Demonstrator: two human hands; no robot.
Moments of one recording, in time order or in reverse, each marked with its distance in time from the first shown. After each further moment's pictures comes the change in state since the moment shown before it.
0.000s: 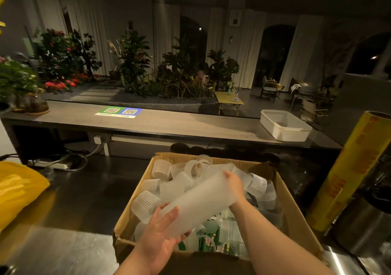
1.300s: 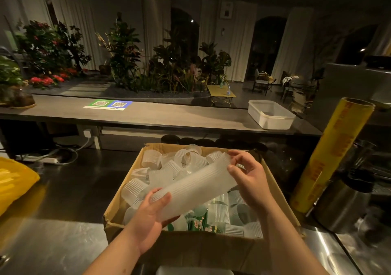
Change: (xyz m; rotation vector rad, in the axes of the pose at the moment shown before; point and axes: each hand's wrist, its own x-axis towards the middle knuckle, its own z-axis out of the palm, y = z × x) left_hand -0.007 -0.002 0.005 0.202 0.011 0.030; right_hand -0.101 -0.021 -0.086 0.123 -0.026 -0.509
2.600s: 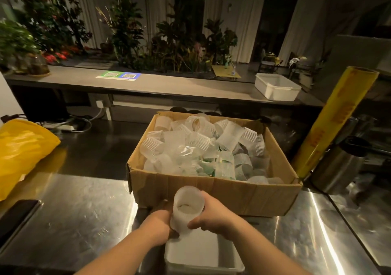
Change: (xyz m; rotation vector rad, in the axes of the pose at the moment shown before) left_hand -0.031 -0.112 -0.089 1.418 -0.082 -0.199; right_hand -0.150 0.070 0.081 -0.363 -0.635 0.495
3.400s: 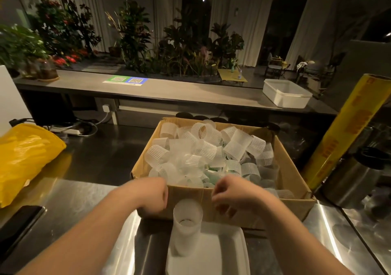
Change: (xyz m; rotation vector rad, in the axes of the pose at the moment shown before) left_hand -0.055 0.078 -0.138 0.467 -0.029 -0.026; right_hand -0.007 -0.070 -0.084 -0.184 -0.071 0.076
